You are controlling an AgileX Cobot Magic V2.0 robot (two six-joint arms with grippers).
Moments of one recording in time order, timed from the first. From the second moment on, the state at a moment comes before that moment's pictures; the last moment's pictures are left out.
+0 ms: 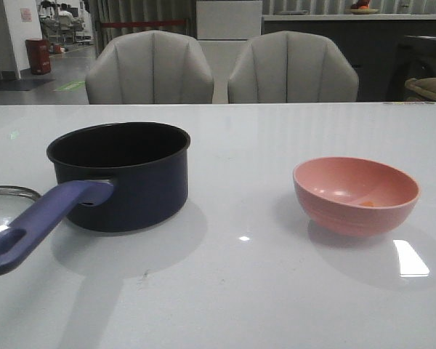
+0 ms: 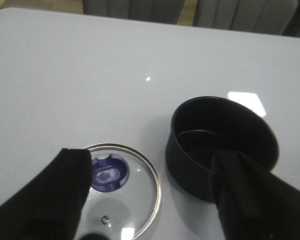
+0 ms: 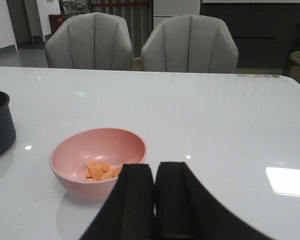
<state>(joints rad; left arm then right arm) -0.14 0.59 -0.57 -0.04 0.42 -0.14 0.16 -0.01 0.03 -0.02 0.08 0.09</state>
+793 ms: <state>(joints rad) -0.43 0.19 -0.32 0.00 0.27 -0.14 0.16 -0.01 0.00 0.00 0.03 0.09</state>
